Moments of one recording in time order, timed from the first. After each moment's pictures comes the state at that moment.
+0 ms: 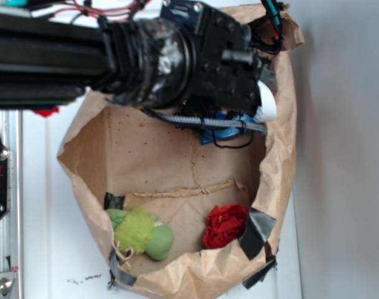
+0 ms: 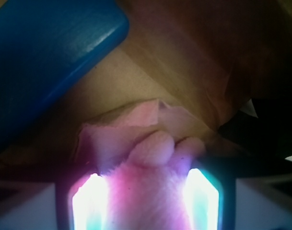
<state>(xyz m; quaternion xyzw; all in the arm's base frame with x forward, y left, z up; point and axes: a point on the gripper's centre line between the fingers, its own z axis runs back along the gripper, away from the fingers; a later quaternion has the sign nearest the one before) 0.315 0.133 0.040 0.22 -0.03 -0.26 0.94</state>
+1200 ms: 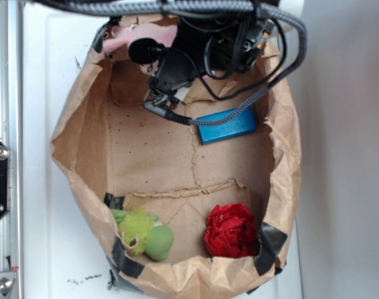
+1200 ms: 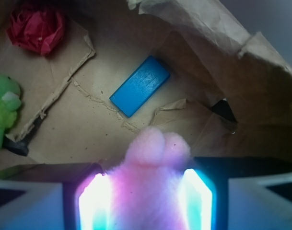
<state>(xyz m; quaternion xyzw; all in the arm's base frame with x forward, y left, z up) 0.288 0.103 0.145 0.05 -0.06 -0.25 0.96</state>
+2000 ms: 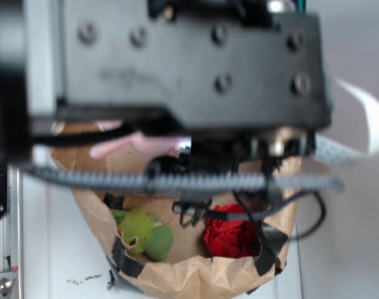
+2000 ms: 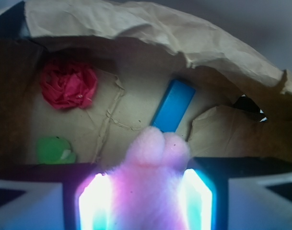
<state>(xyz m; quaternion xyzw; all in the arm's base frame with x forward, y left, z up) 0.298 0.005 0.168 0.05 -0.08 -0.15 0.98</state>
